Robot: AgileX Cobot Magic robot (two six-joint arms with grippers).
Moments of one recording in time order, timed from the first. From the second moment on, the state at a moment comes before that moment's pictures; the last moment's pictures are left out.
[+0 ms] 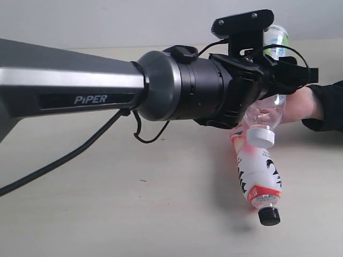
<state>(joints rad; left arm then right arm) -1.09 2.18 -1.64 -1.75 -0.39 1.14 0.23 0.01 0.00 0.03 0.24 0.03</state>
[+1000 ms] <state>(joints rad) -0.95 2.14 -1.66 0.13 0.24 -0.75 0.23 0.01 0.00 0.03 0.24 0.03</state>
